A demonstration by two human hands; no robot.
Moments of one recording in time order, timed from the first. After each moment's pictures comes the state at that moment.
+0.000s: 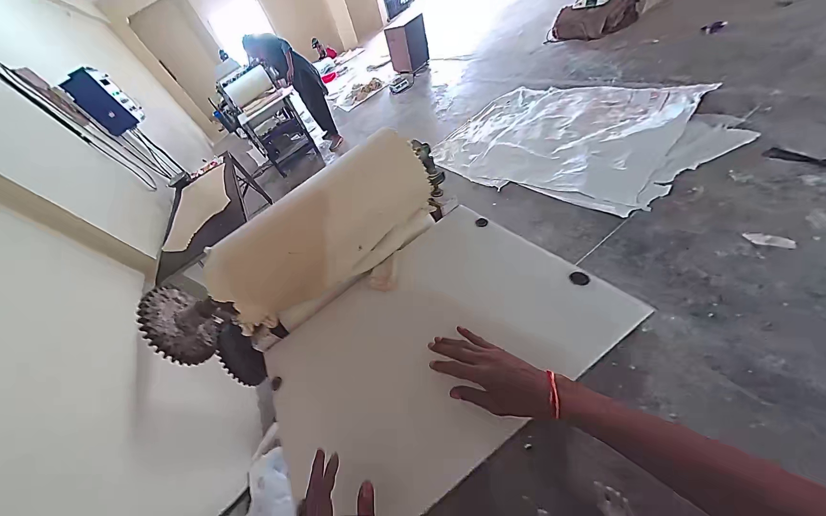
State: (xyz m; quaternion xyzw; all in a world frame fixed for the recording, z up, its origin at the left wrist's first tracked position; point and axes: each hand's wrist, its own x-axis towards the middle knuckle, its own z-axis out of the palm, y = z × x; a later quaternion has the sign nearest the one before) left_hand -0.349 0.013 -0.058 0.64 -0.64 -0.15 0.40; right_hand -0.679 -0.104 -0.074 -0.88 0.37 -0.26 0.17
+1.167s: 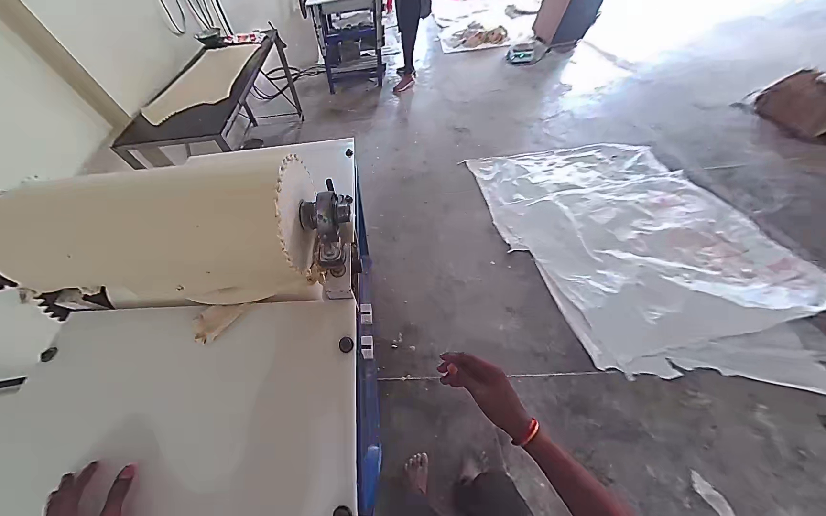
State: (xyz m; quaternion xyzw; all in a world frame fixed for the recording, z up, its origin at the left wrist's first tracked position) left_hand -0.560 -0.083 -0.063 0.93 -0.32 -0.09 0.17; right_hand -1.097 -0.368 -0.124 -0.60 0.44 -0.35 0.57
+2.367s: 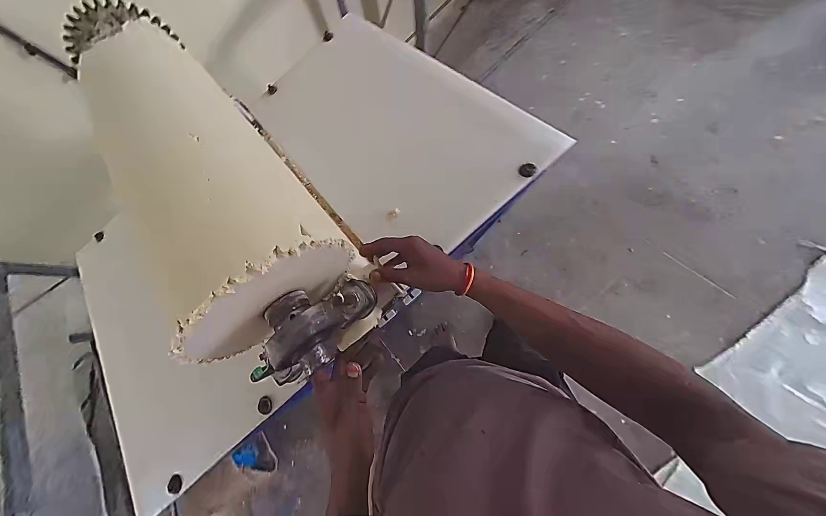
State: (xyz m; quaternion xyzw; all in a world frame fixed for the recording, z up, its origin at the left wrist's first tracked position) left_hand -0.917 -0.574 -0.020 0.57 0.08 -0.07 0.82; right_hand -0.783 -0.803 -0.044 -0.74 -0.14 0.12 0.64
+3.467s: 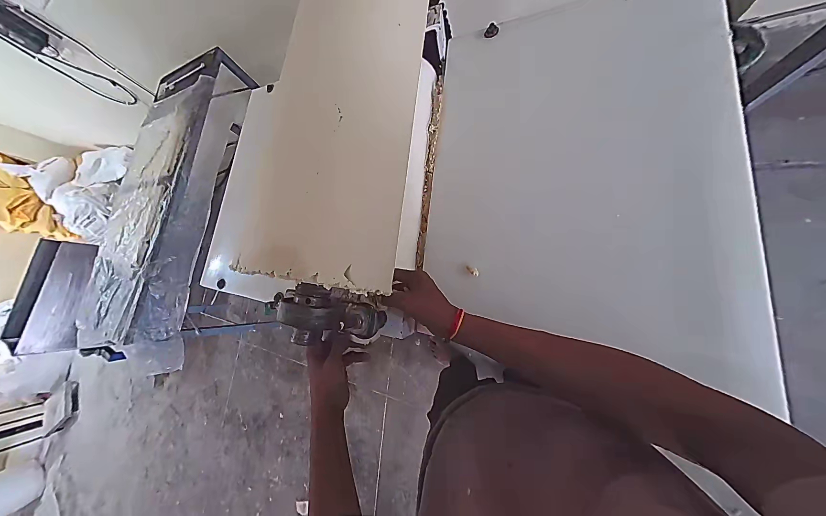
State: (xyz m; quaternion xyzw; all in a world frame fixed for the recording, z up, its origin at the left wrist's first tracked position) left_hand -0.879 -0.671 0.004 0.58 0.47 0.18 0.64; right_hand -0.712 -0.774 -0.041 -0.56 -0.13 0.47 0.67
